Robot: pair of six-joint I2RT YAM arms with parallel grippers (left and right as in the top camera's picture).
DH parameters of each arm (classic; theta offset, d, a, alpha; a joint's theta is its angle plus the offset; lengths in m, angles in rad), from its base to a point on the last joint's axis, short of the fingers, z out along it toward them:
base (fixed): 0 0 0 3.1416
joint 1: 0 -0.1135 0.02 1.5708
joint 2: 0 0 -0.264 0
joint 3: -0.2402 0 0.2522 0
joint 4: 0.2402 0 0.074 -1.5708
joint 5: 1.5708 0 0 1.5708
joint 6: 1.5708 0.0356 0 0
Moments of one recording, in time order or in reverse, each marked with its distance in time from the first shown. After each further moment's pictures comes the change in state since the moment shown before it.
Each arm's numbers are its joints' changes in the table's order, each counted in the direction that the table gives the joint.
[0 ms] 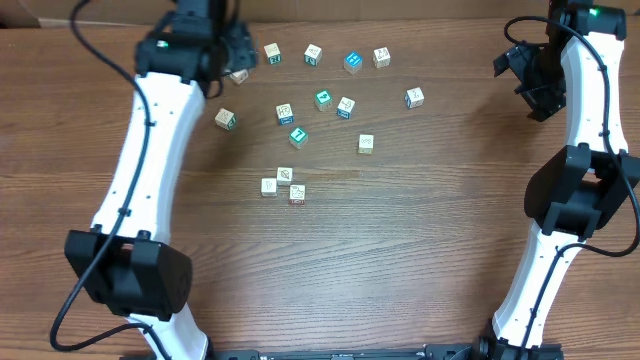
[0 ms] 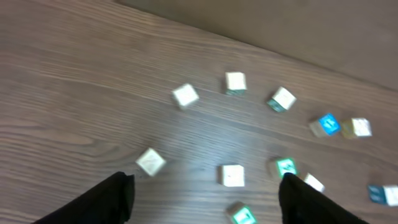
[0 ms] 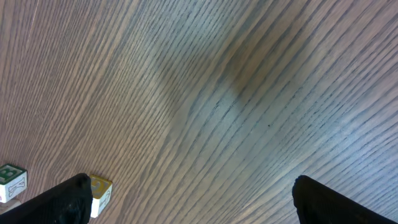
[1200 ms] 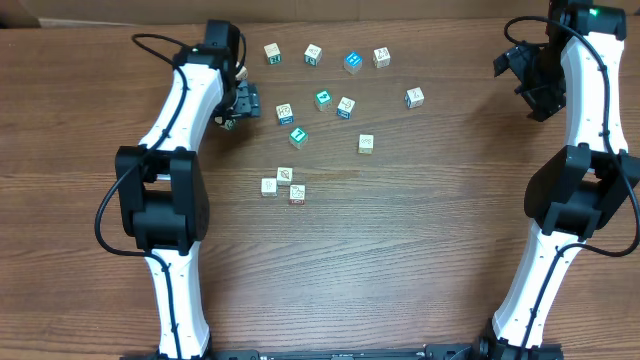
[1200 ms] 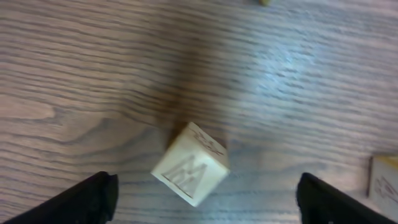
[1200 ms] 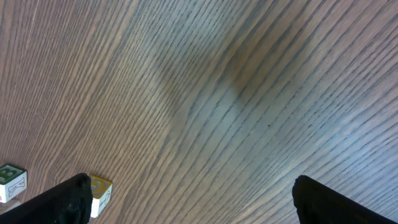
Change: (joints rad) left arm -0.061 0.404 0.002 0.040 -0.019 0.126; right arm 0.000 0.000 0.000 0.000 0.000 0.000
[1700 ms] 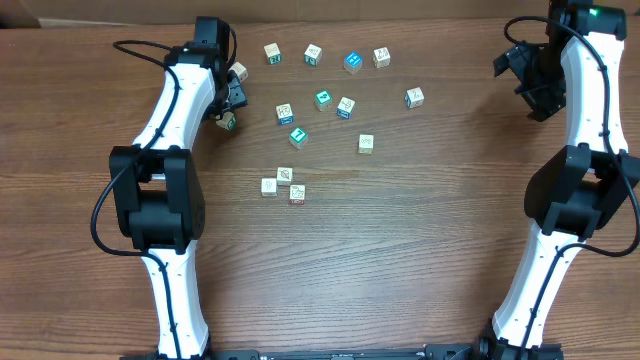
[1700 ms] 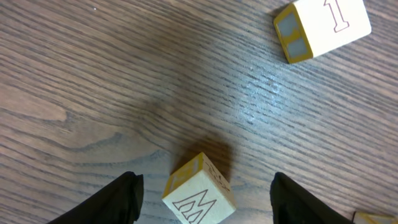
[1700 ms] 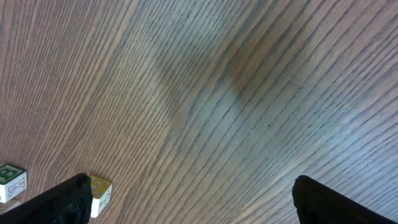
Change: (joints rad) left arm -0.018 0.003 0.000 -0.066 -0.005 -0.175; right arm 0.000 0.000 0.000 0.000 0.000 0.000
